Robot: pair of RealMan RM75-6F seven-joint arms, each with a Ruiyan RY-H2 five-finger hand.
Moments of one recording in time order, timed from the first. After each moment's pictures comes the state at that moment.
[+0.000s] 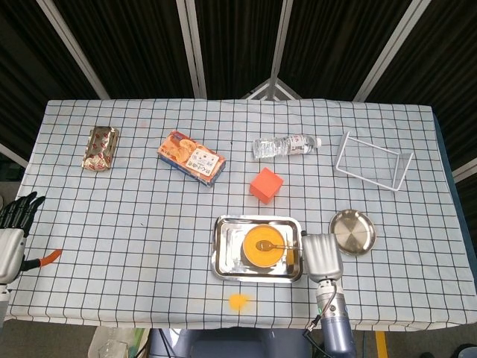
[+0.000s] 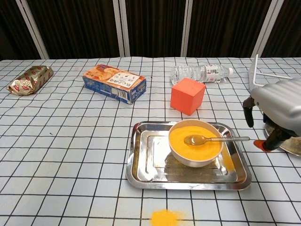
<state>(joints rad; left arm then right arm) -0.12 -1.15 -0.07 -1.60 1.47 1.48 -0.04 0.37 -1.70 0.18 -2.00 -1.00 1.51 -1.36</state>
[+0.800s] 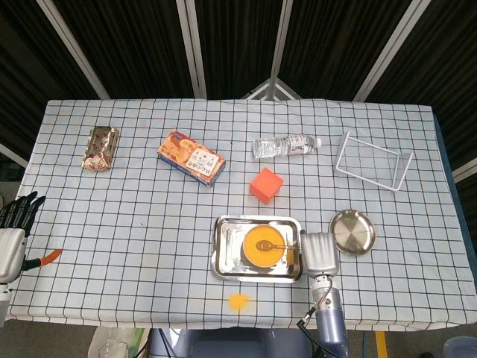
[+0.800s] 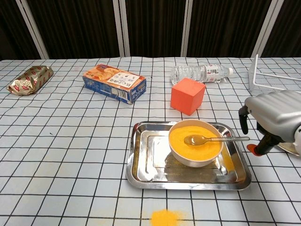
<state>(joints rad) -0.12 -1.15 -0.07 -1.59 1.47 1.47 -0.02 0.43 -1.76 0.18 -1.89 -0.90 1.53 -1.27</state>
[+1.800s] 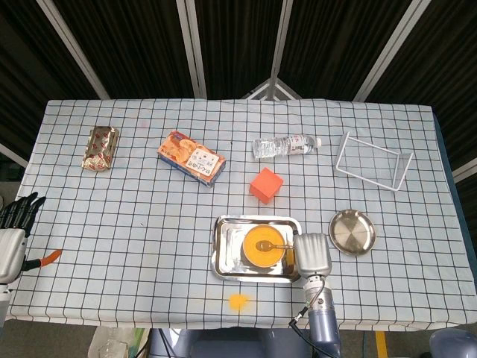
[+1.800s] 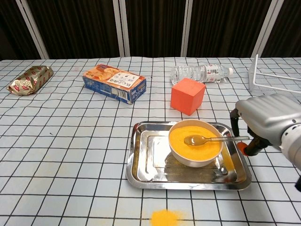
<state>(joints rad) -0.13 -1.15 -0.07 -1.60 1.47 1.47 -0.03 0.49 -1.80 0.15 -1.87 -0.88 1.57 -1.25</state>
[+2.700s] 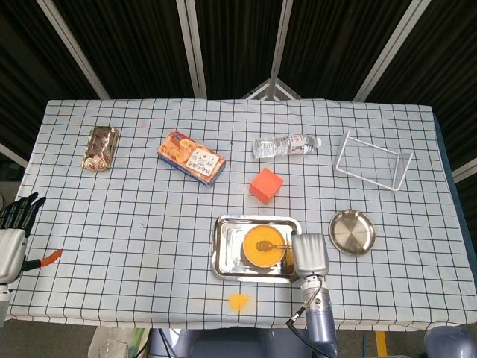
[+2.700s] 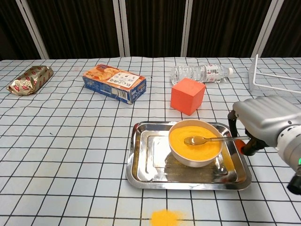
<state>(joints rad) -0.12 -1.15 -0.07 -1.60 1.47 1.46 -0.03 0.51 -1.82 0.15 -1.86 -0.86 1.59 -1.25</state>
